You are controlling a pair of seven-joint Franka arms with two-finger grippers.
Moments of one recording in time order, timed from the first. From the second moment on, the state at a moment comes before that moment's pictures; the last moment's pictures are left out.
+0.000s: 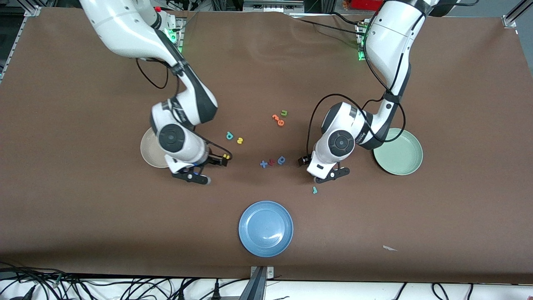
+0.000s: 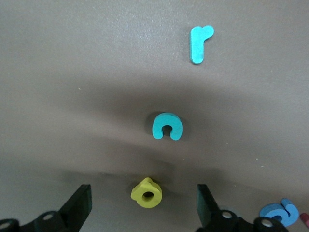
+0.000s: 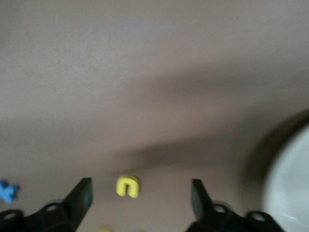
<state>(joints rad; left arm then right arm) -0.47 0.74 -0.01 -1.60 -0.15 2.20 -0.72 0.41 0.73 0.11 -1.55 0.01 2.22 0.75</state>
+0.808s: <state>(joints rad) -0.47 0.76 -0.03 -1.63 -0.17 2.28 -0.72 0.46 0.79 0.10 -1.53 -0.05 2.23 0.99</state>
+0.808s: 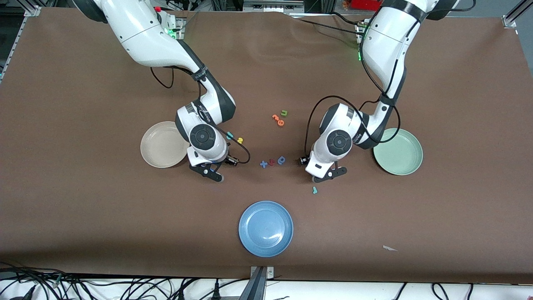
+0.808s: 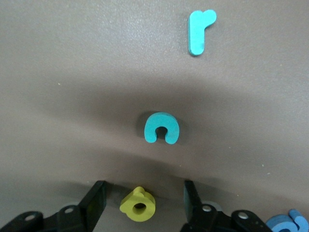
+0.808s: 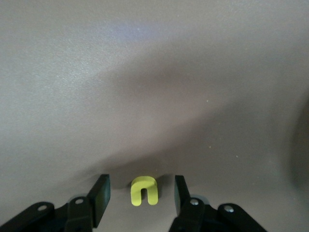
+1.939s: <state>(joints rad) -0.47 0.75 -0.03 -1.63 -0.17 2.28 -0.73 0.46 0.80 0.10 -1.53 -0.05 2.23 1.03</state>
